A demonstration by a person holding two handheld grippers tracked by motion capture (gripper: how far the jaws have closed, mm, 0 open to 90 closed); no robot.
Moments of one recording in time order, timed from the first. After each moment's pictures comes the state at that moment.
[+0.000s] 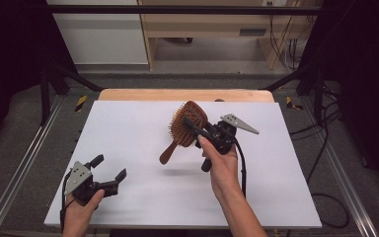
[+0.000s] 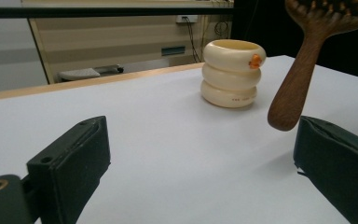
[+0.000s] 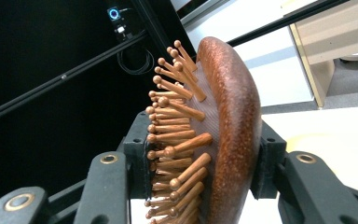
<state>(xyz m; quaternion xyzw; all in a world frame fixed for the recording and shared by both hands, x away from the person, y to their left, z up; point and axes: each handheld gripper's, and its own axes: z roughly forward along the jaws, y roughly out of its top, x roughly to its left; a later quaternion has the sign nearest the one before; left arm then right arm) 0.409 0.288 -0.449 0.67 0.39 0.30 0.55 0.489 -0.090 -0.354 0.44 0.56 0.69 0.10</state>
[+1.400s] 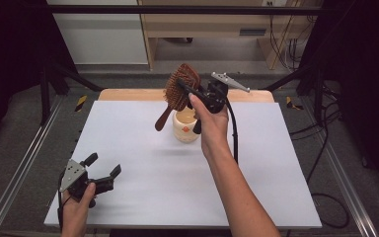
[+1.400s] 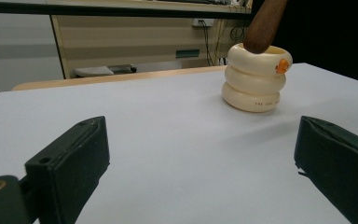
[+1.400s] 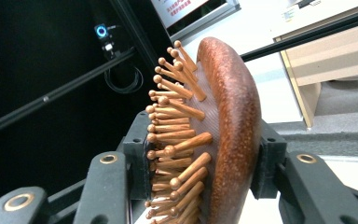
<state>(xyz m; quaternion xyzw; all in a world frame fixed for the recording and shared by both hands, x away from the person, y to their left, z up) 0.414 0.299 -0.452 0.65 0.41 0.31 0.55 0.560 -0.069 -0.290 0.45 0.55 0.69 0.13</state>
